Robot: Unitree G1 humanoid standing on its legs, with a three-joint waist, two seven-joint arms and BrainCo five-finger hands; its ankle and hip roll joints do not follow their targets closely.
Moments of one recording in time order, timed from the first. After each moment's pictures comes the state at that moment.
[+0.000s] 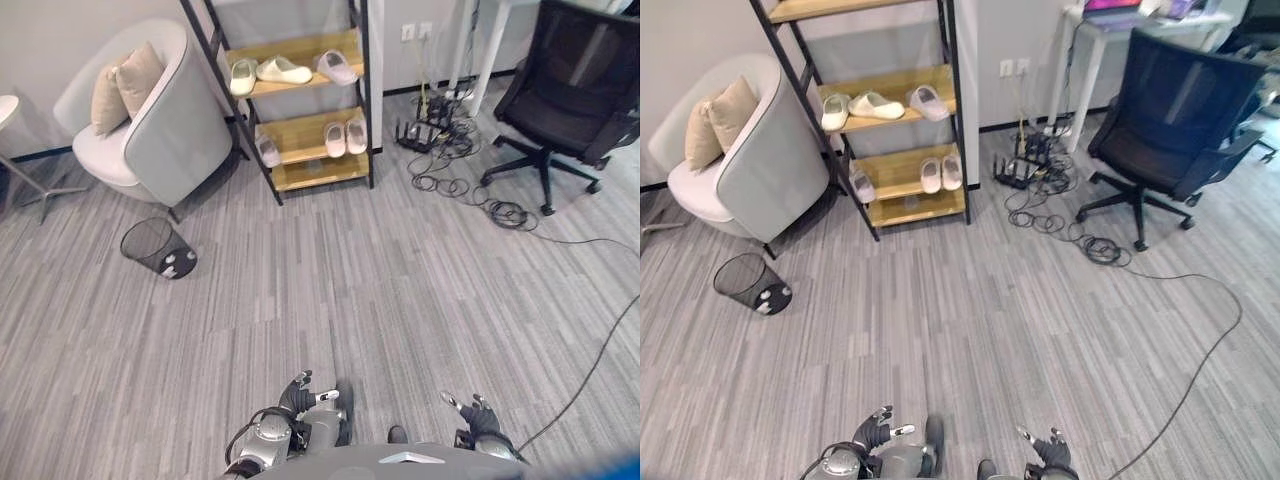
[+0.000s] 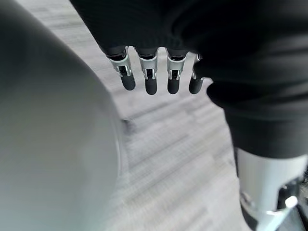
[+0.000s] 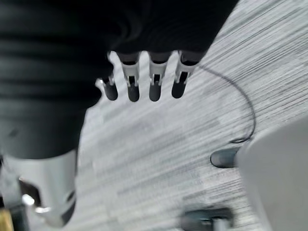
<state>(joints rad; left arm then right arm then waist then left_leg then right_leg) -0.05 0.07 -0.07 1.24 -0.04 -0.14 0.05 0.02 0.01 0.01 1.04 0.09 -0.02 -0.27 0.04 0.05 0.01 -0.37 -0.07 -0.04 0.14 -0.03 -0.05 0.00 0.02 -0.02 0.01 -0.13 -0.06</state>
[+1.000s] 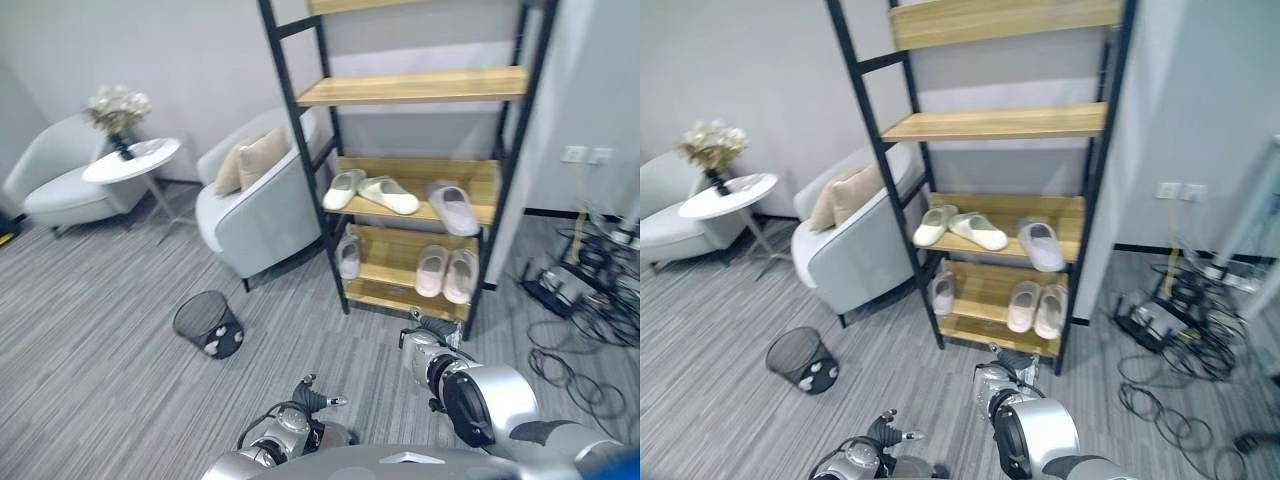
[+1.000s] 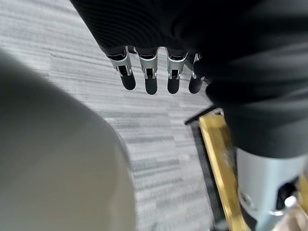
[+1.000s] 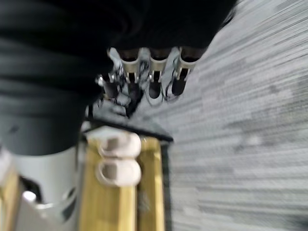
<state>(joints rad) -0.14 -0.03 -0.27 1.29 0.13 -0.04 0.19 -0.62 0.13 -0.09 1.57 0.26 -0.11 -0.87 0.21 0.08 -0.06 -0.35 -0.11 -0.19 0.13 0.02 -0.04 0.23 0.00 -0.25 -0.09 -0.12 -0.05</state>
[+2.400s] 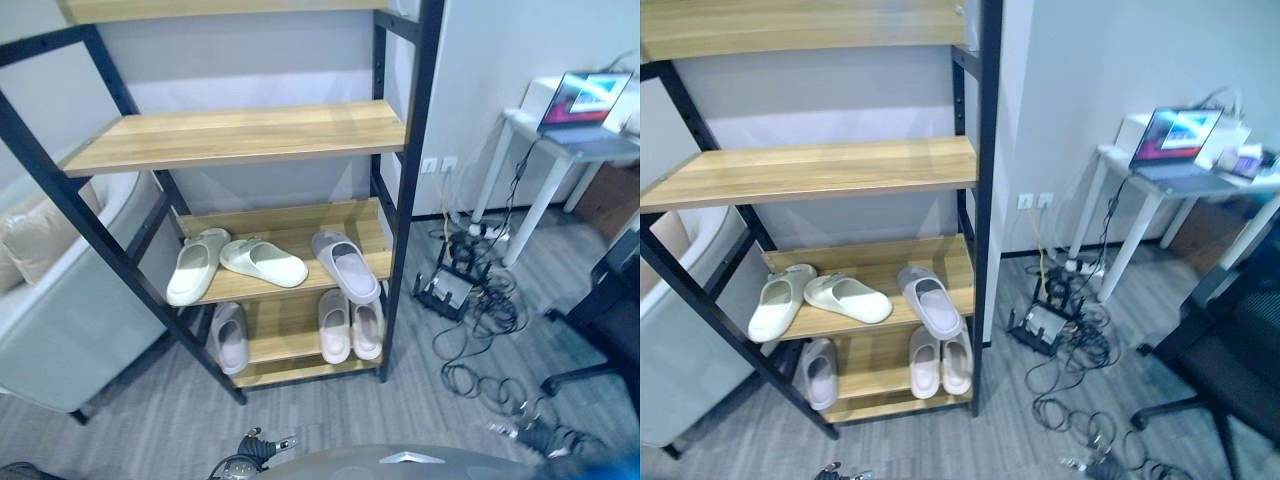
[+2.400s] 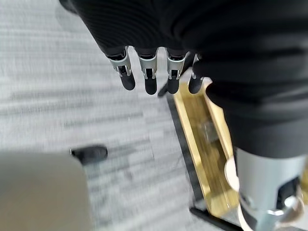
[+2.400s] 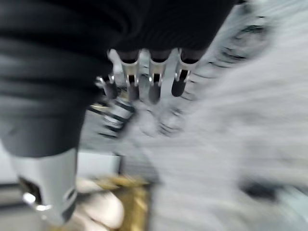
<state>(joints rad) 0.04 0.09 -0.06 1.30 -0.02 -0.08 0.17 0.26 -0.27 0.14 0.79 0.08 -0.02 0.09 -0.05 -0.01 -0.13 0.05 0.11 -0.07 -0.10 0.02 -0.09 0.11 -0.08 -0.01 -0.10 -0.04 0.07</state>
